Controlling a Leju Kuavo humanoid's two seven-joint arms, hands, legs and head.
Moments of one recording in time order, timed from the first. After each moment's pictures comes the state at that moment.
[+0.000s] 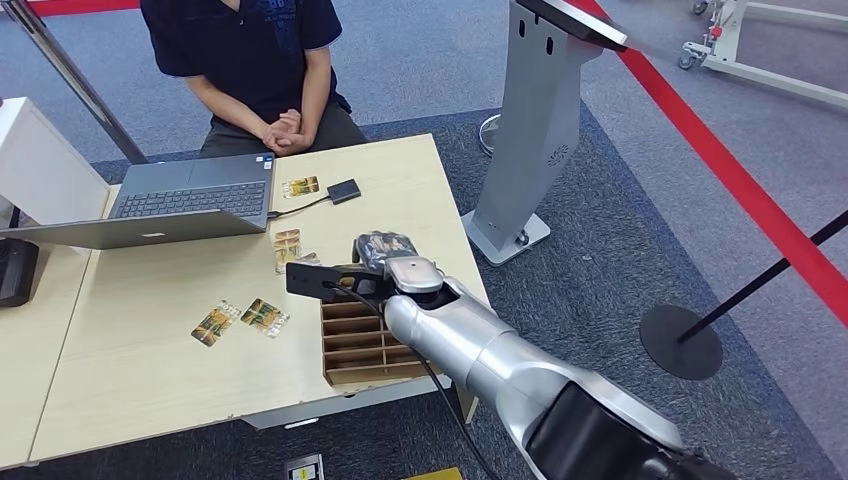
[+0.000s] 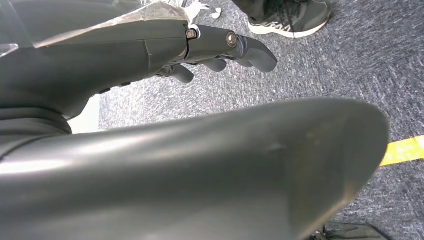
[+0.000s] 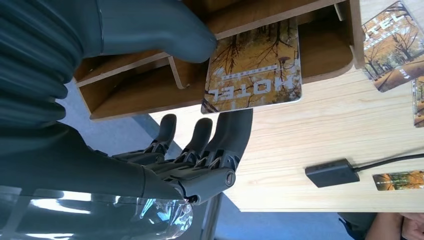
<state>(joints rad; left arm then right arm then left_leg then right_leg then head) -0.12 0.01 -1.17 -0.24 0.89 0.59 -0.01 -0.94 0.35 0.99 -0.46 0.49 0.02 0.27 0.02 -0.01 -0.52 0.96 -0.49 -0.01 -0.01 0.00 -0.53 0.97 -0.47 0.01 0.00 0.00</state>
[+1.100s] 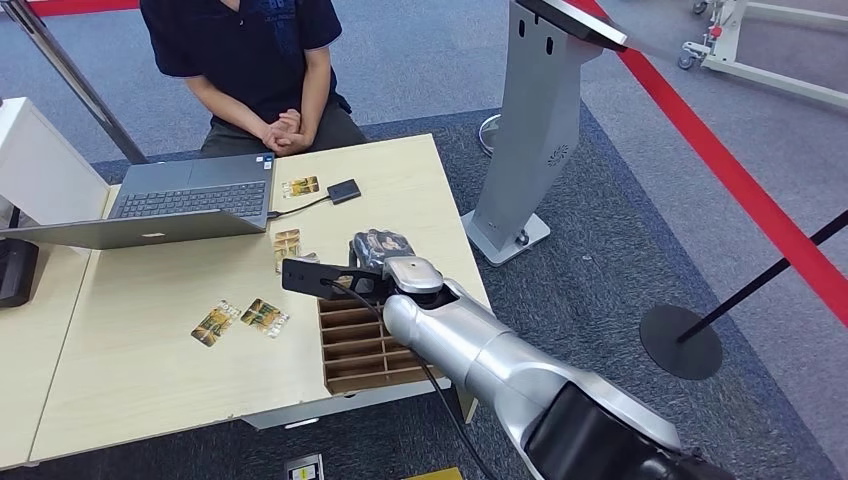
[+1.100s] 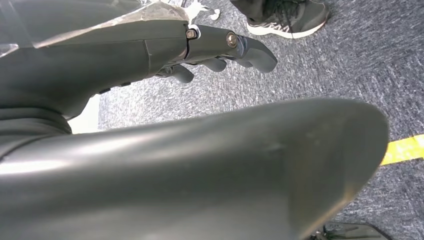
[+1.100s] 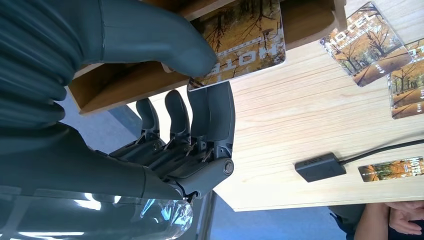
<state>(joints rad) -0.12 0.01 -1.17 -0.24 0.88 0.59 -0.01 -0.94 0.35 0.99 -0.45 0.45 -0.01 0.24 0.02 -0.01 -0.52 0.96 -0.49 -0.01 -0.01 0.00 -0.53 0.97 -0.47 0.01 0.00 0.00</state>
